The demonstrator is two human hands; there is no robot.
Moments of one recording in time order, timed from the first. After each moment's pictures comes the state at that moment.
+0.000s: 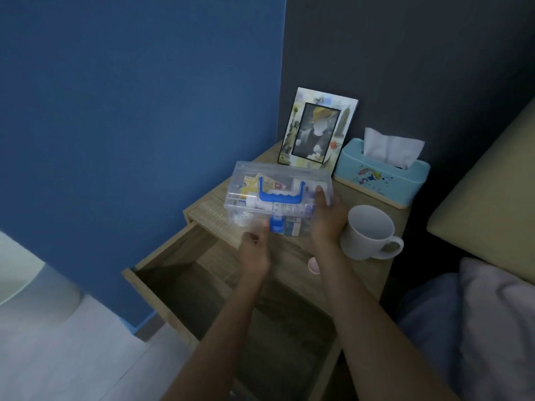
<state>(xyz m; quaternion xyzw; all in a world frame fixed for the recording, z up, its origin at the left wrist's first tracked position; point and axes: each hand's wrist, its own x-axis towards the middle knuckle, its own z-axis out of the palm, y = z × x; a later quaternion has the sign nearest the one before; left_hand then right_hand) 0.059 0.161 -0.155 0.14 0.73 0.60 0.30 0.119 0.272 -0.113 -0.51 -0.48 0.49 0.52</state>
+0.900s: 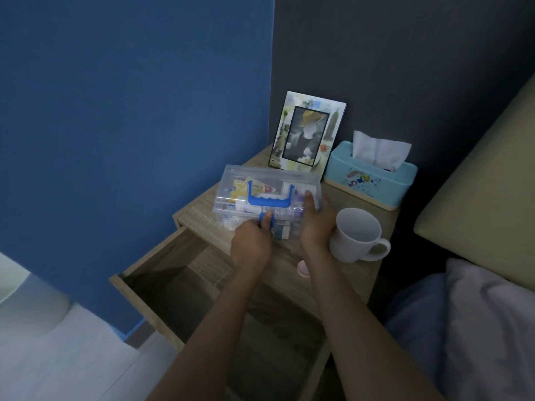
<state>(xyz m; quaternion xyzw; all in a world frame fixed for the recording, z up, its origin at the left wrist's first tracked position) 0.057 0.191 -0.129 0.27 0.85 0.42 0.15 0.120 0.275 -0.119 -0.51 -0.49 0.49 0.51</state>
